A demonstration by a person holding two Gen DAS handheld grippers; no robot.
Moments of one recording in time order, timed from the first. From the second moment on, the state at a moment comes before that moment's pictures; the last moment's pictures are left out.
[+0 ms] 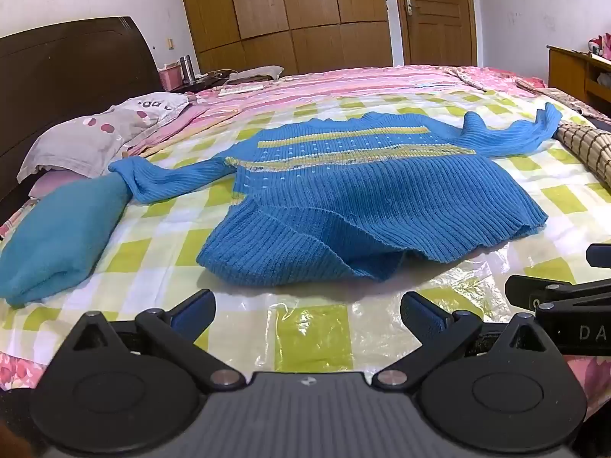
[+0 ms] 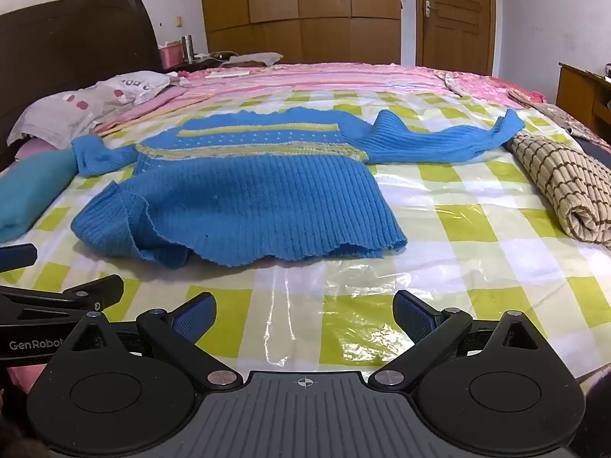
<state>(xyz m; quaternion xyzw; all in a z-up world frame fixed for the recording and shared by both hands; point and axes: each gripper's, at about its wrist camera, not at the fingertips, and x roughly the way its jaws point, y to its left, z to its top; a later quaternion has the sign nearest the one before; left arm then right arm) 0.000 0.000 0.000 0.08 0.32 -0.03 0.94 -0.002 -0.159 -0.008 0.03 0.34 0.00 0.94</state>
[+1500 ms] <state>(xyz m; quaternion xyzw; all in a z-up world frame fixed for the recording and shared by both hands) -0.003 -0.002 0.001 0.08 0.31 -0.03 0.95 -0.005 -0.159 -0.004 0.01 0.33 -0.01 0.94</state>
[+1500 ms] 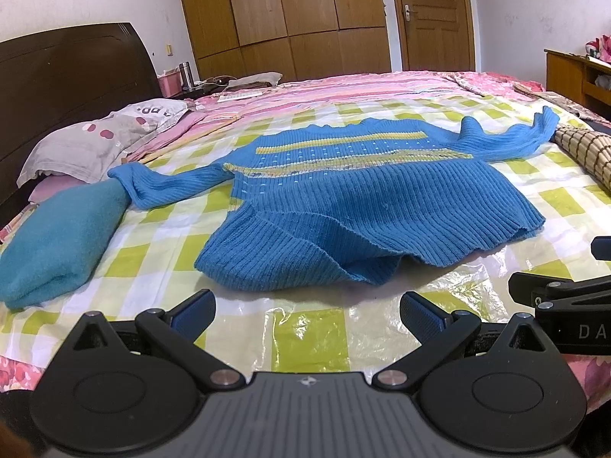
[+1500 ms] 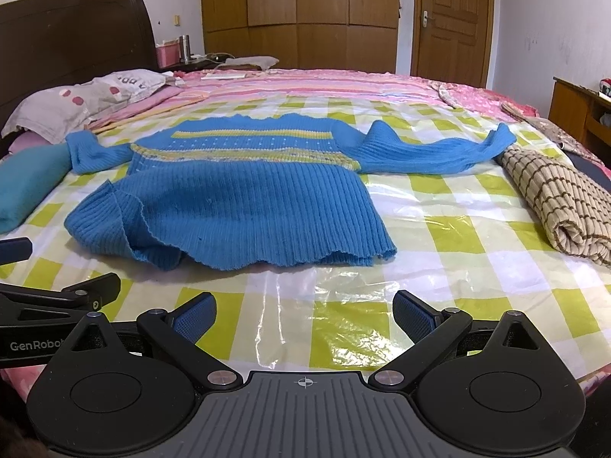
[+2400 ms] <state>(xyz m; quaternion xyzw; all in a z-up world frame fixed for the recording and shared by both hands) -0.009 -0.011 0.001 0.10 0.29 -0.04 0.95 -0.006 -0.156 -0.003 0.00 0.32 -0.01 0.95</state>
